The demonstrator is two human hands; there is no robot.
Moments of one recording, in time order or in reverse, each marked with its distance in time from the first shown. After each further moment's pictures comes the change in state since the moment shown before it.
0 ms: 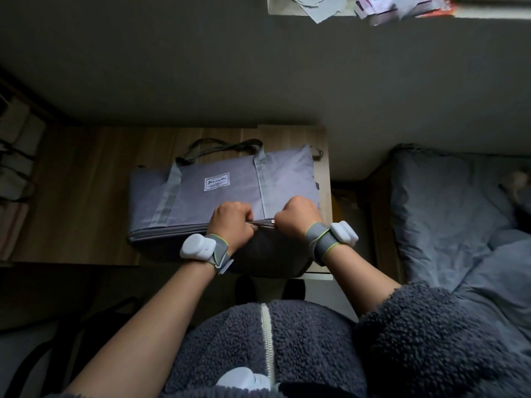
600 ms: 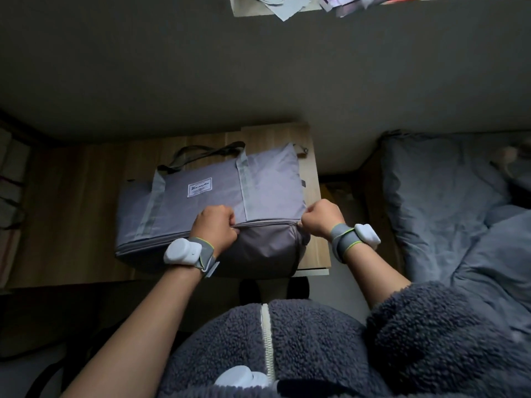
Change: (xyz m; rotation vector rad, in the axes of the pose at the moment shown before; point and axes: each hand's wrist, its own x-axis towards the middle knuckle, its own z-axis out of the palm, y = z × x) left_hand 0.005 -0.001 -0.007 0.154 -0.098 -0.058; right_hand 0.015 0.080 -0.015 0.168 -0.025 0.203
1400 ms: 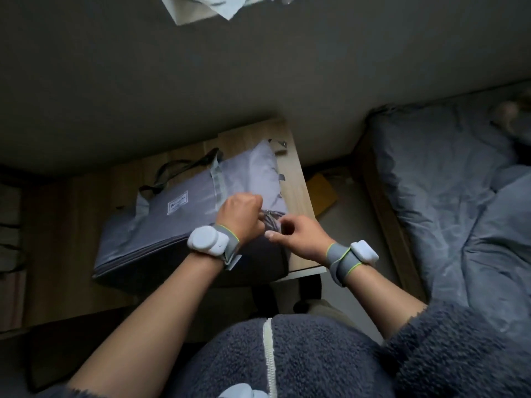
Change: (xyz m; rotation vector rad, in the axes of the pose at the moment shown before) left_hand 0.036 0.102 0.006 0.208 0.004 0.423; right_hand -0.036 0.028 0.000 0.309 -0.159 -0.348
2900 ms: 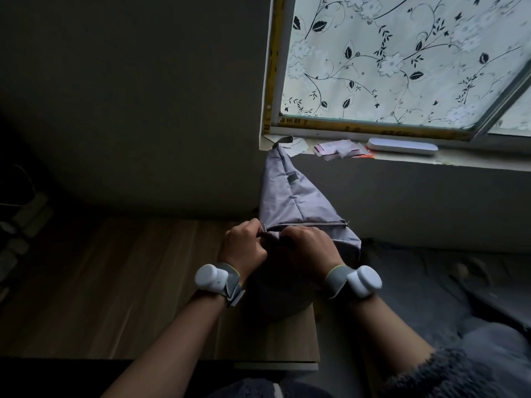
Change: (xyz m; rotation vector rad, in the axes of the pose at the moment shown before) left_hand -0.068 -0.034 -0.111 -0.433 0.691 -0.183; right_hand -0.042 -0.180 -0.043 -0.852 0.401 -0.547
